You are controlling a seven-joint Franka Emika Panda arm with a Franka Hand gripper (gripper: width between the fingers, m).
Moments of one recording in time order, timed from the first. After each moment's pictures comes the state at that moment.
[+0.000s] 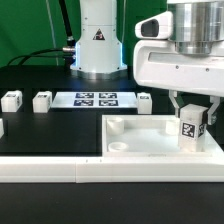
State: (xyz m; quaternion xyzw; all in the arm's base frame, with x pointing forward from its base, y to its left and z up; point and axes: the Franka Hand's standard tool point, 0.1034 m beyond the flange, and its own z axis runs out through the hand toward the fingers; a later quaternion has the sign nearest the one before) arm 0.618 0.122 0.072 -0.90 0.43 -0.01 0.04
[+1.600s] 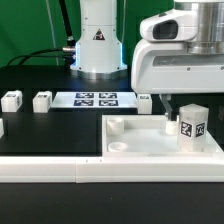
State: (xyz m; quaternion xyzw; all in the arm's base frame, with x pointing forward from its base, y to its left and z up) arm 0.620 0.125 0.074 -1.00 -0.03 0.00 0.01
